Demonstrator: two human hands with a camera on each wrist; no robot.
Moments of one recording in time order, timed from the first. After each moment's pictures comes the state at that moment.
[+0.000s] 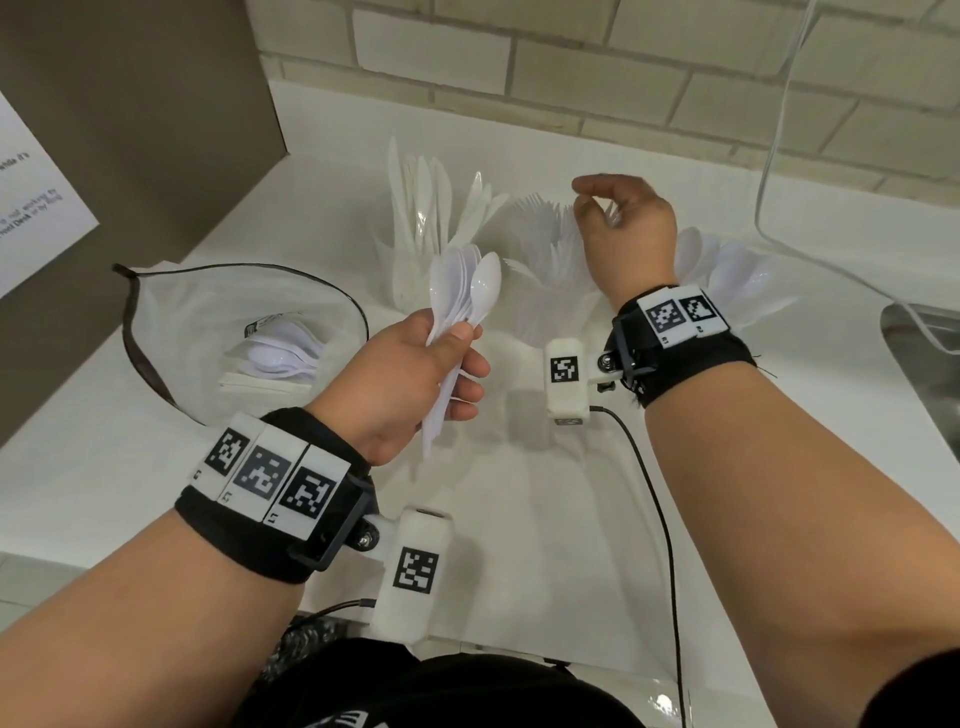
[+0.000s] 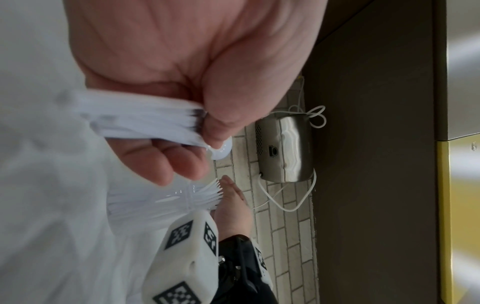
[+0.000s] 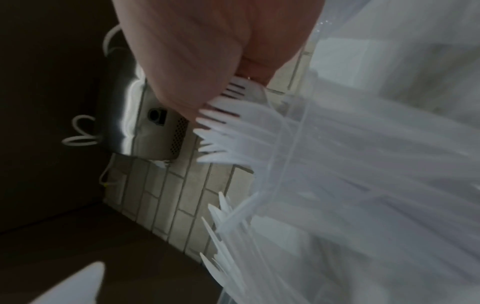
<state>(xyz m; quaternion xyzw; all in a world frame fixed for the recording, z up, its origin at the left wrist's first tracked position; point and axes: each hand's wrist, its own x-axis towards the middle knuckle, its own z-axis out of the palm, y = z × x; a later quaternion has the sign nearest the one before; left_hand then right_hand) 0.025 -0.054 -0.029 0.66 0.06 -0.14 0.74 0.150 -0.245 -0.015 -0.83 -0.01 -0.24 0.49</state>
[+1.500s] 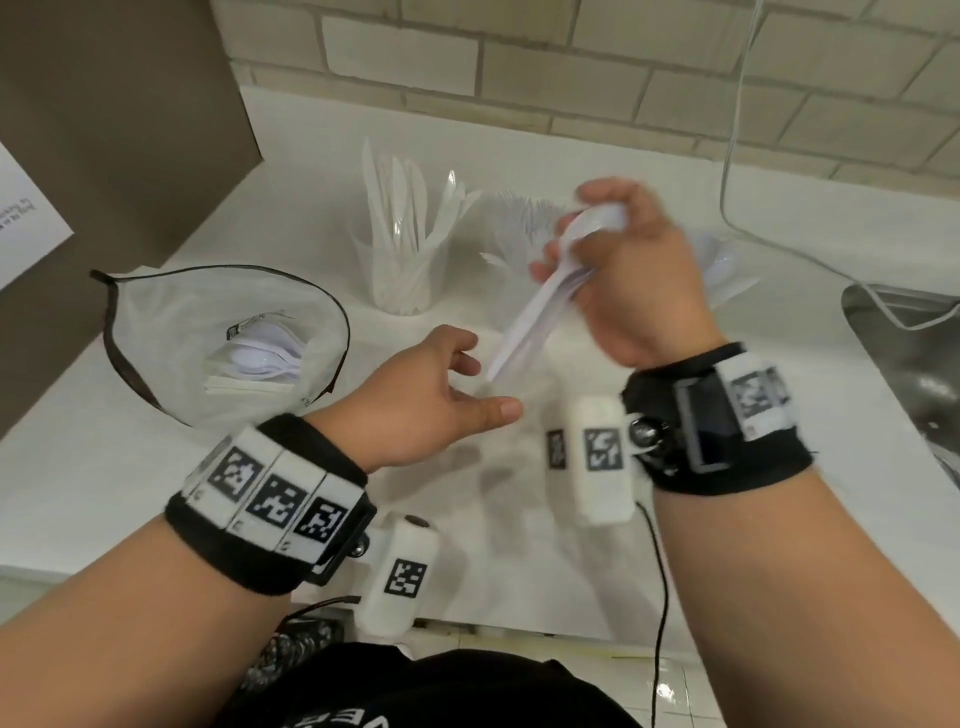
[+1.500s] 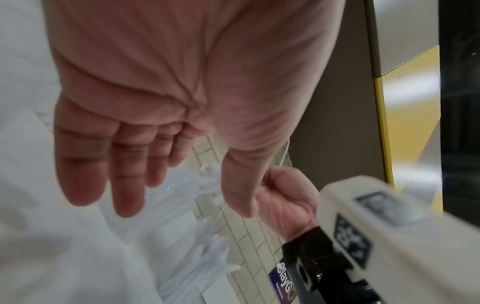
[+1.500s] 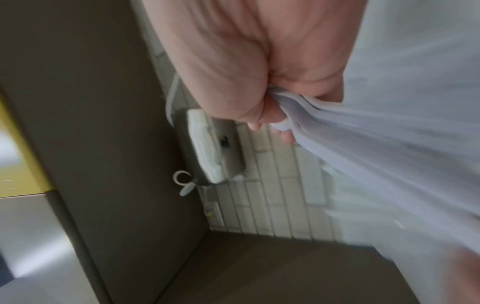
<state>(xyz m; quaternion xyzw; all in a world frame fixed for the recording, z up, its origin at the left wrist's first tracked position) 0.008 -0.060 -0.026 0.87 -0.09 -0.15 0.46 0.050 -0.231 0.030 -0.62 0.02 -0.07 0.78</state>
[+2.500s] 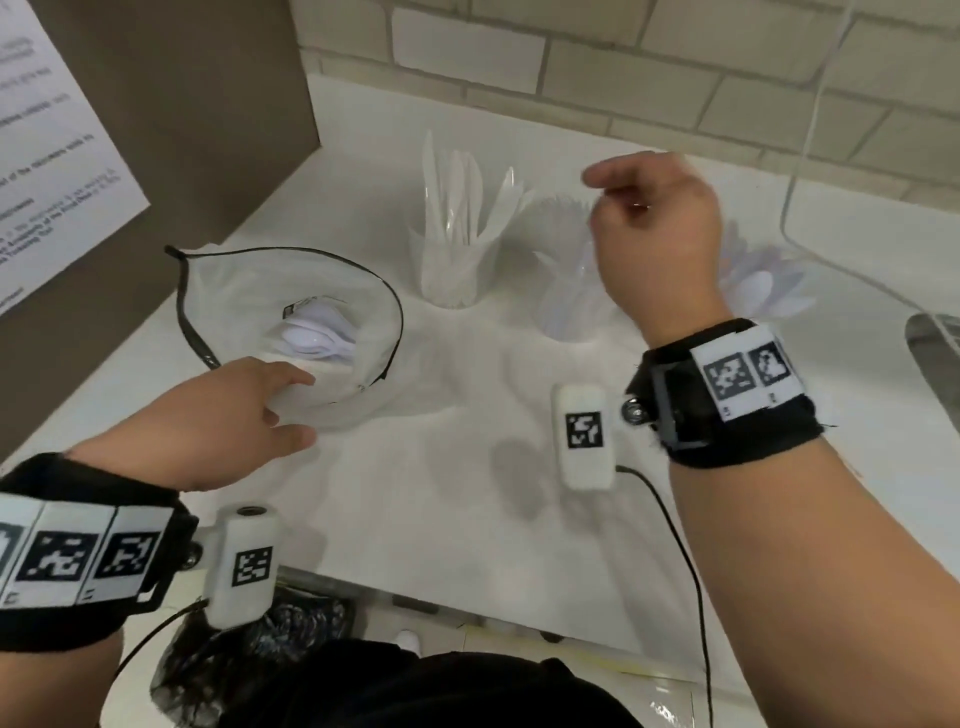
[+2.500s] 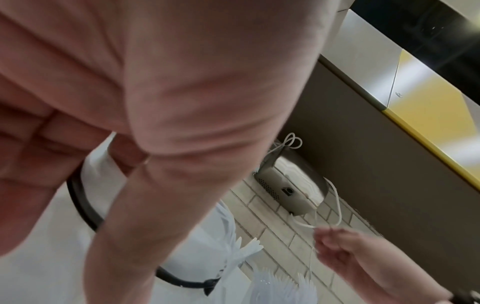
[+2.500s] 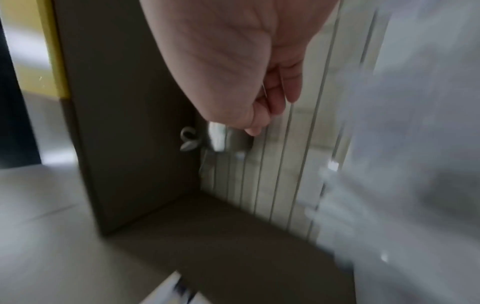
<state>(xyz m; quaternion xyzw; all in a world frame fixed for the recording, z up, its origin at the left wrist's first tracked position) -0.022 0.087 -0.040 0.96 0.06 -0.17 0.19 0.082 -0.212 0.026 -0.86 -0.07 -0.27 0.43</state>
